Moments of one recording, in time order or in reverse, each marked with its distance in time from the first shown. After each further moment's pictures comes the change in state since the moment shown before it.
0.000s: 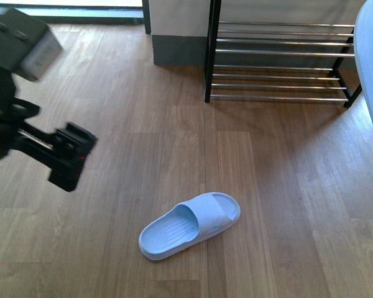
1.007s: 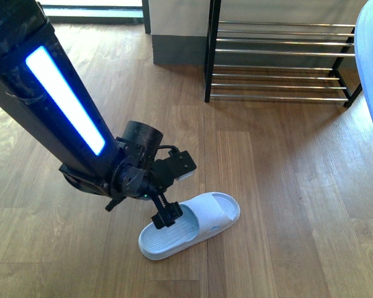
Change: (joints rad) left arm -0.143 1.081 0.985 -0.178 0.047 0.358; right arm 0.000 0.000 0.000 0.000 0.000 0.000
